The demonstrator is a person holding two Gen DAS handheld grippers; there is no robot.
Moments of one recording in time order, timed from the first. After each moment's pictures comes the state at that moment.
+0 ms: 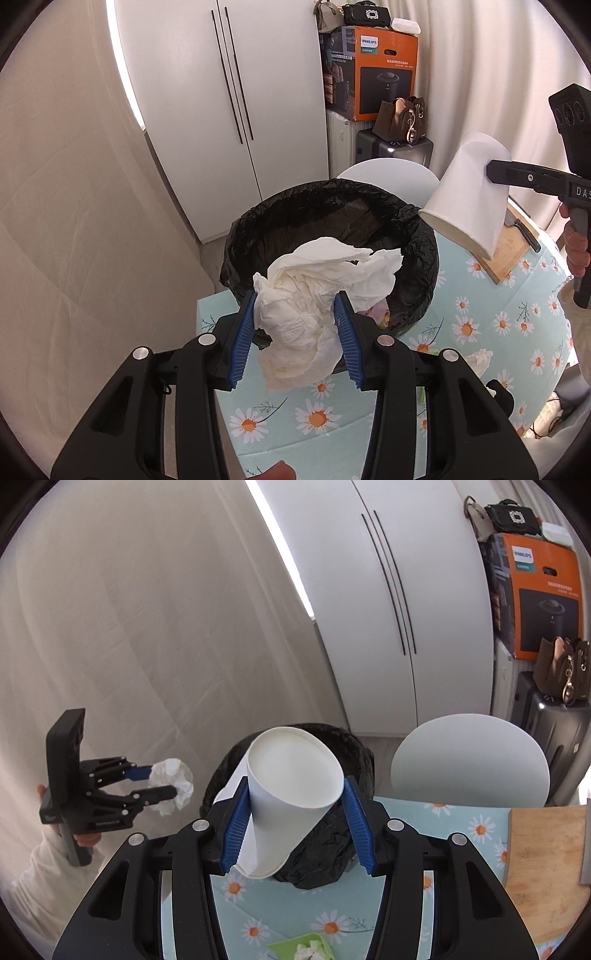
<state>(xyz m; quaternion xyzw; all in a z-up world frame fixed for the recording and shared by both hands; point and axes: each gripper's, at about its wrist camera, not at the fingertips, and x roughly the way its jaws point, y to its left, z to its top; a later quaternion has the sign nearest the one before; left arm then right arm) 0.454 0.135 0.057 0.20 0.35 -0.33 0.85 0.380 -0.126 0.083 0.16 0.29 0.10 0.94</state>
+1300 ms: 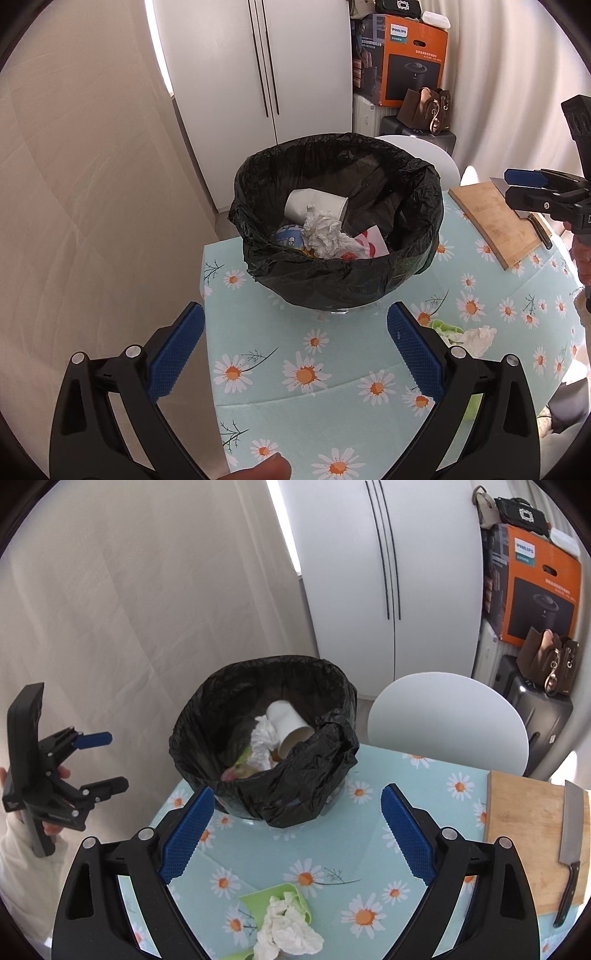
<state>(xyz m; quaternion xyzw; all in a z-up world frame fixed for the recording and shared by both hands) 0.405 0.165 0.022 0.18 0.39 -0.27 0.86 0.357 -0.102 0.043 0.10 0.37 0.06 0.92</state>
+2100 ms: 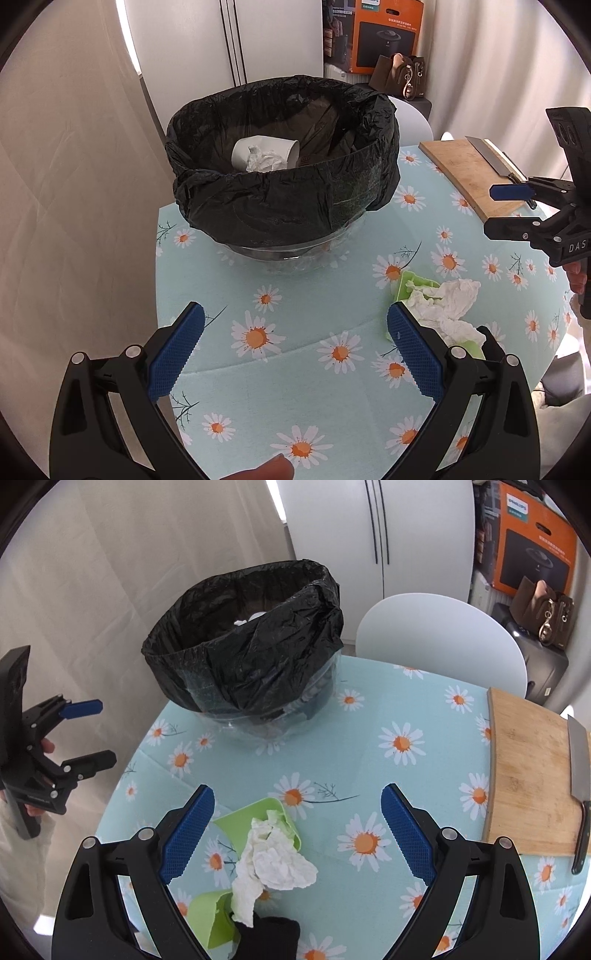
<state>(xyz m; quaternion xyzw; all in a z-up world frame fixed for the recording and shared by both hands) 0.370 0.139 -0.035 0.19 0.43 -0.31 0.82 0.319 -0.097 -0.037 0.10 0.46 0.04 0.88</state>
